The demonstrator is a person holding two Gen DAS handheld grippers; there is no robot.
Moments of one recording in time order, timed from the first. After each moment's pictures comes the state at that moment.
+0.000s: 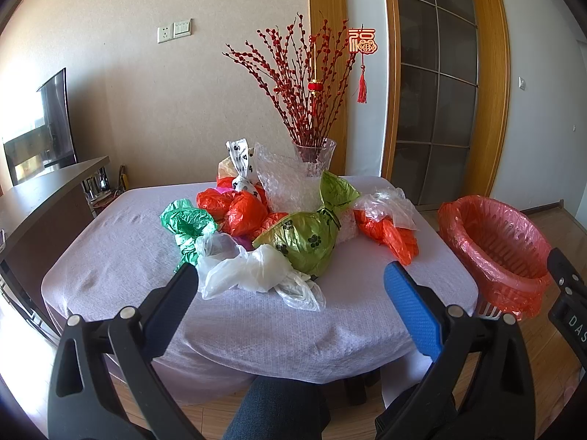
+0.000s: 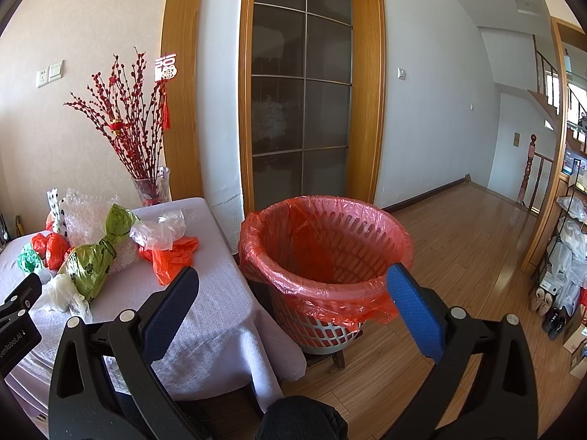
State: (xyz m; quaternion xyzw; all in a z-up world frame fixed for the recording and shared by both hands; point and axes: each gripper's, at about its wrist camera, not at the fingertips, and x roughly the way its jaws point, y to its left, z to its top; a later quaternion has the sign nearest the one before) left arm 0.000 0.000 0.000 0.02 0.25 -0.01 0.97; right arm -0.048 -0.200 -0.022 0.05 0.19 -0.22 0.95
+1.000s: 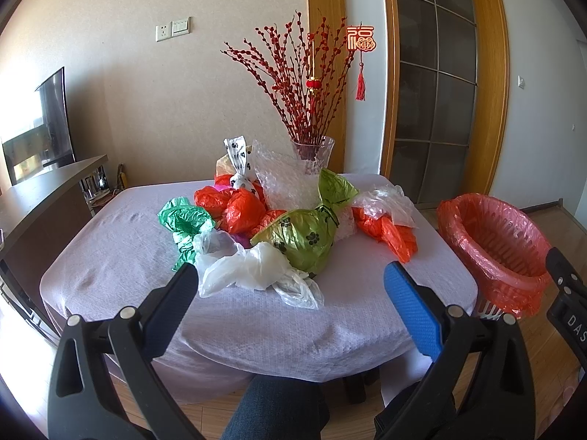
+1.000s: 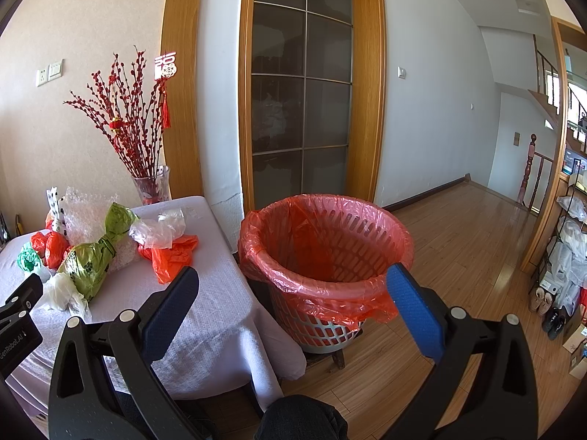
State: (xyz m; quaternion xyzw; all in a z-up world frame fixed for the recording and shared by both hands) left arm 0.000 0.000 0.000 0.02 0.26 -0.01 0.97; right arm -0.047 -0.200 -0.023 0.05 0.20 -0.22 0.95
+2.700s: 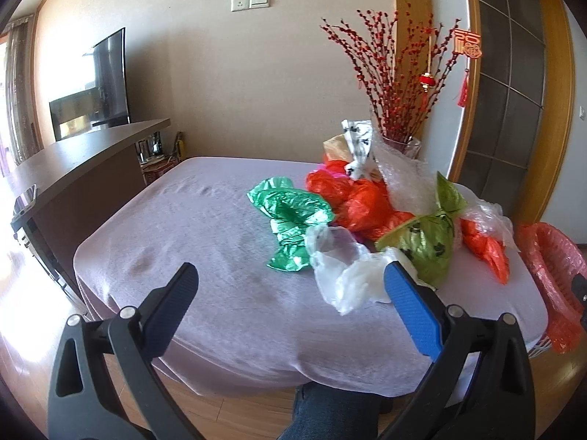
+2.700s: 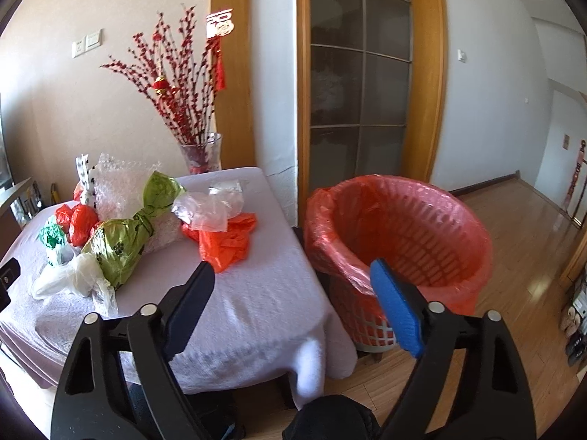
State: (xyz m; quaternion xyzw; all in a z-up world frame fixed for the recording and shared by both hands) left arm 0.027 0.102 -0.020 -0.04 0.28 0.12 0.95; right arm 0.025 -0.178 -0.036 0.04 0.25 -0.11 0.96
